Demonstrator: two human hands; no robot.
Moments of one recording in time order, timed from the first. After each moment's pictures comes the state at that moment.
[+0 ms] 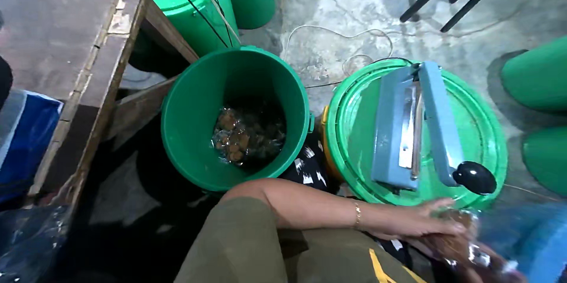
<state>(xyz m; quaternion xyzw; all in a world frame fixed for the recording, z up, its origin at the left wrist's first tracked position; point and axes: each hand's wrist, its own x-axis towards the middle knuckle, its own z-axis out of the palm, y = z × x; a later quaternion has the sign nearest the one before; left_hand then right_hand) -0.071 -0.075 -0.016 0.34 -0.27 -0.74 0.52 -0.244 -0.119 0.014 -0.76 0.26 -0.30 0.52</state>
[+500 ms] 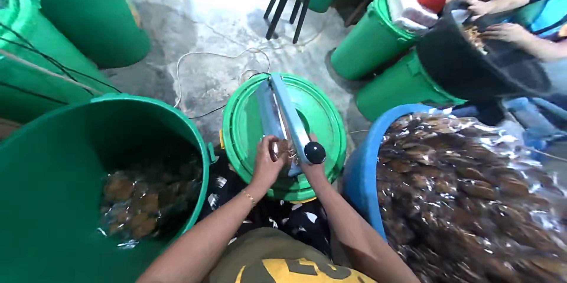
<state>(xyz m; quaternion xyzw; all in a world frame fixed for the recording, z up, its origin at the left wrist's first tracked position) -0.020 -0.119 -0.062 0.67 -0.29 -0.41 0.55 -0.141 -0.211 -0.062 -0.76 0.45 -0.26 0.38</state>
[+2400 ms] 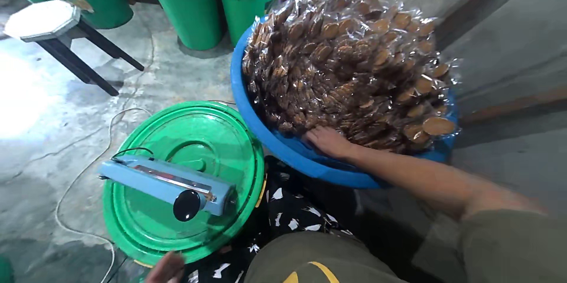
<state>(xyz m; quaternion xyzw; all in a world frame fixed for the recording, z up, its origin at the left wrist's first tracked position) 0.047 -0.049 -0.011 0.60 -0.53 -0.49 0.35 -0.425 -0.199 -0.056 -0.80 0.58 0.03 0.16</state>
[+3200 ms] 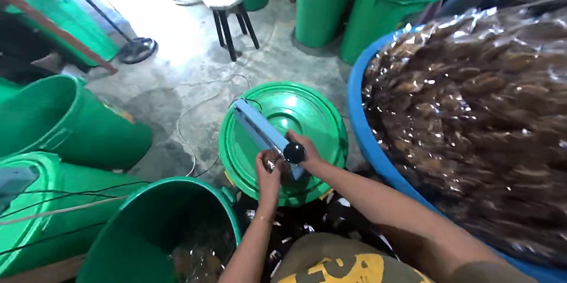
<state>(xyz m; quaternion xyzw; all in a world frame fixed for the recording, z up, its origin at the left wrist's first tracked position) -0.021 -0.130 -0.072 0.66 -0.28 -0.41 0.56 -0.128 -0.233 -0.034 -0.77 0.49 -0.08 0.40</state>
